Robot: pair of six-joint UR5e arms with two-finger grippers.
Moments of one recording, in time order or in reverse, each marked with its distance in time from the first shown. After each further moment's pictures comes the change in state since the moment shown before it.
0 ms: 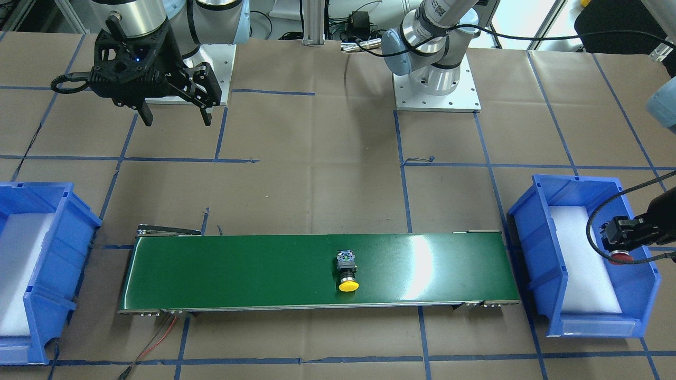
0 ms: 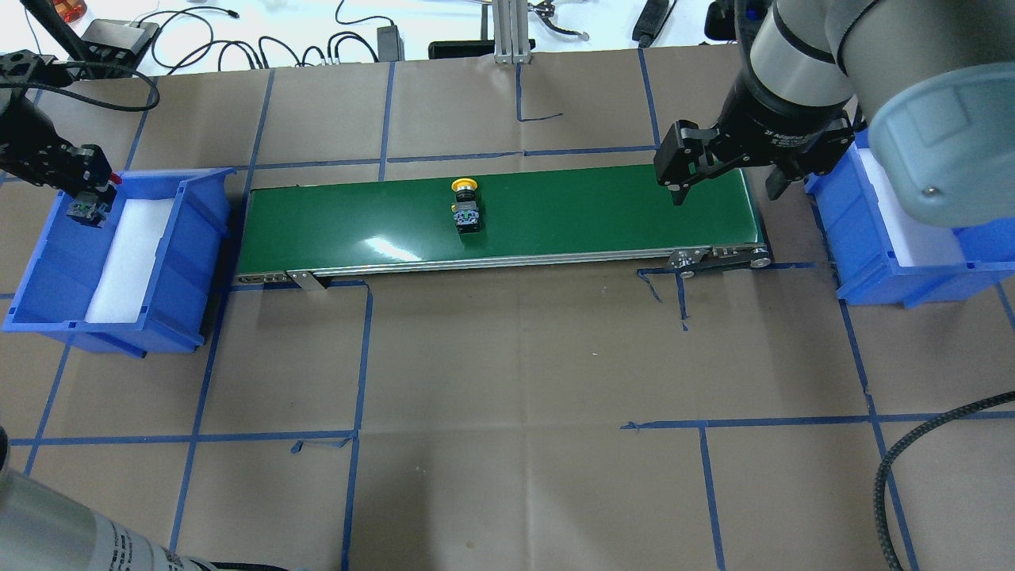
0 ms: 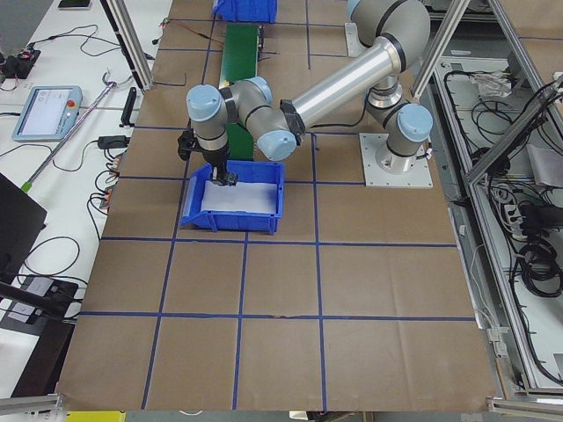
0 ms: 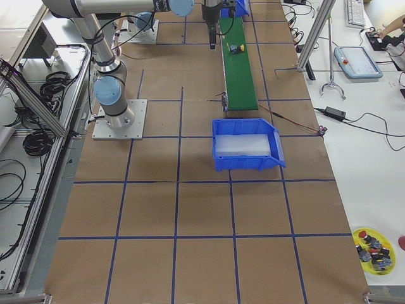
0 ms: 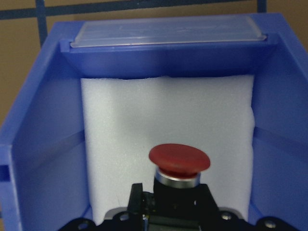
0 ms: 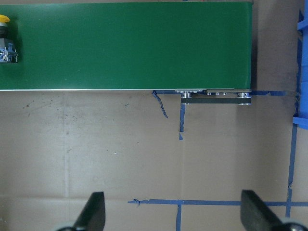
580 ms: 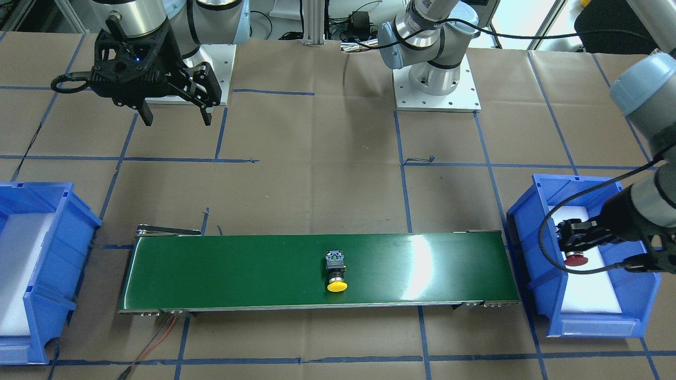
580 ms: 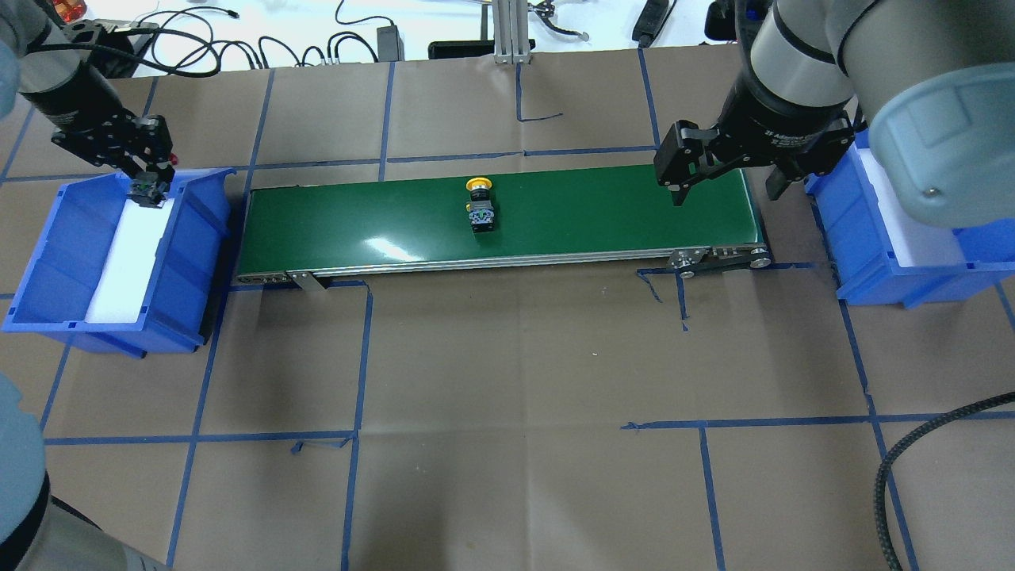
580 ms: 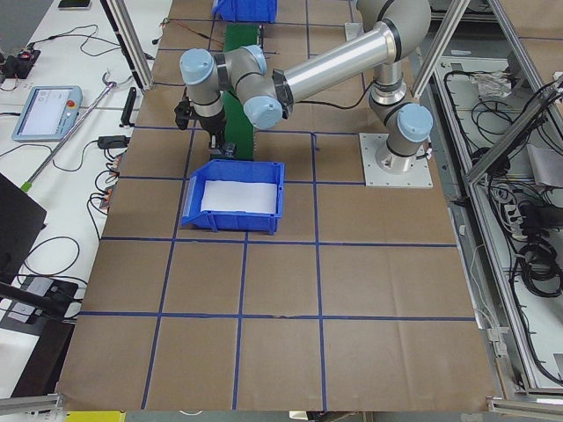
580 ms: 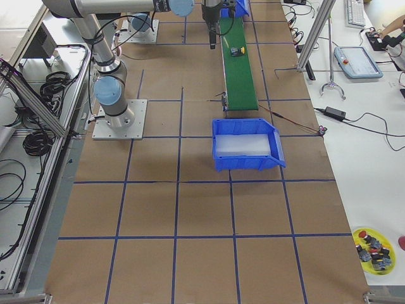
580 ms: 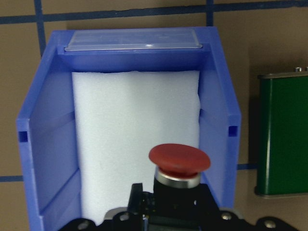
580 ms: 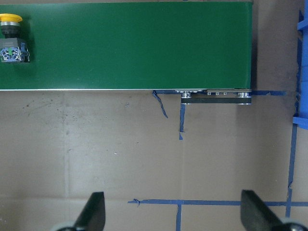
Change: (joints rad) left arm -0.188 0.031 0.000 -0.066 -0.004 -0.289; right arm 0.000 0.000 0.001 0.000 0.000 0.000
